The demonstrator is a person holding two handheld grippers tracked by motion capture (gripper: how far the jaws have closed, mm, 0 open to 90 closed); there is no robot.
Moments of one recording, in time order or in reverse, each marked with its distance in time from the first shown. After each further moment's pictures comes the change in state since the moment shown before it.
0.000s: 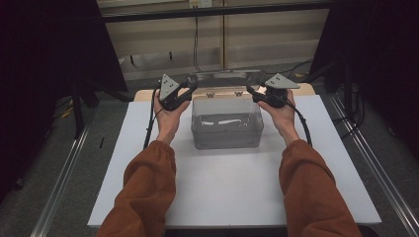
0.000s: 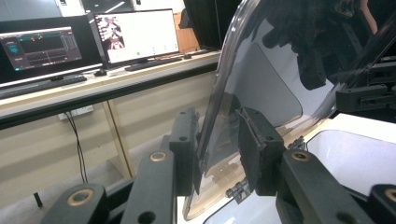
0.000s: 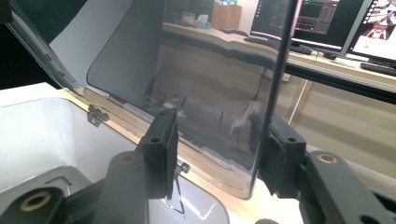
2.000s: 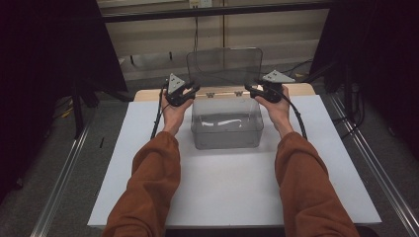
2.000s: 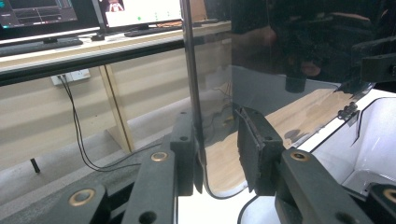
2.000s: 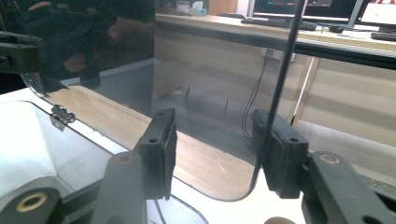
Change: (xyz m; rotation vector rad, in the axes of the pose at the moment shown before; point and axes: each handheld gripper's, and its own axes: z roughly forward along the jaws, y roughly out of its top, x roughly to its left) left arm 0.020 -0.037 0.044 0.112 0.005 -0.053; right arm -0.016 -0.015 0.034 0.042 0.003 0.107
